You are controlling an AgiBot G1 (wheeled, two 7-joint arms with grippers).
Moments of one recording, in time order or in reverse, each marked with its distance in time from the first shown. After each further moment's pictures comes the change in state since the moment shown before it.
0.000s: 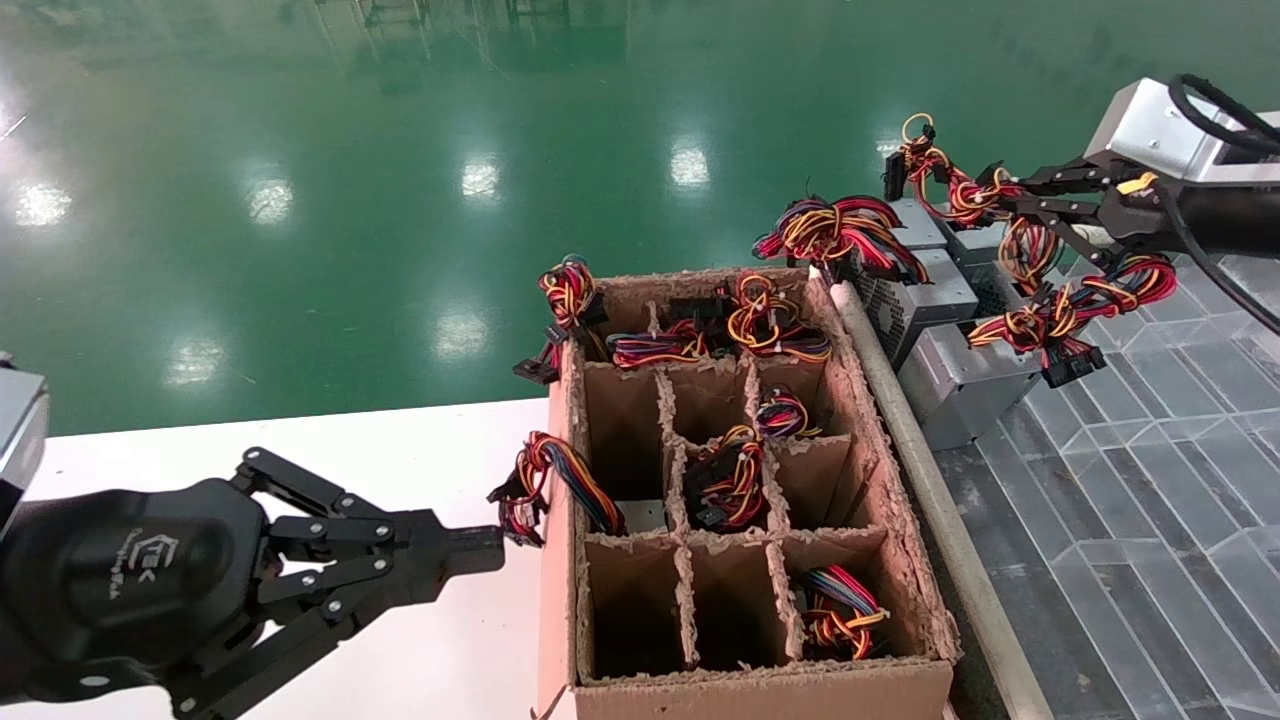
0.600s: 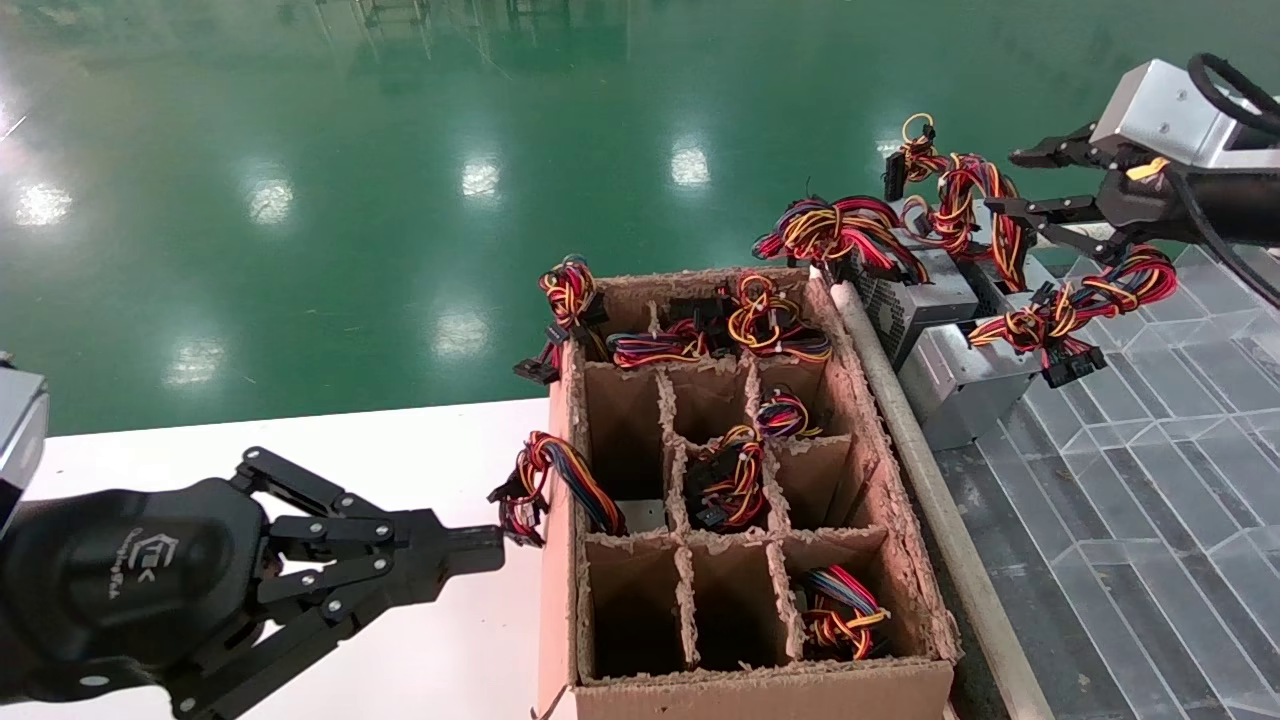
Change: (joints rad) left arm 0.000 0.000 0.000 0.000 0.000 0.000 0.000; right arm 0.015 0.005 0.018 0.000 0.040 -0.029 -0.029
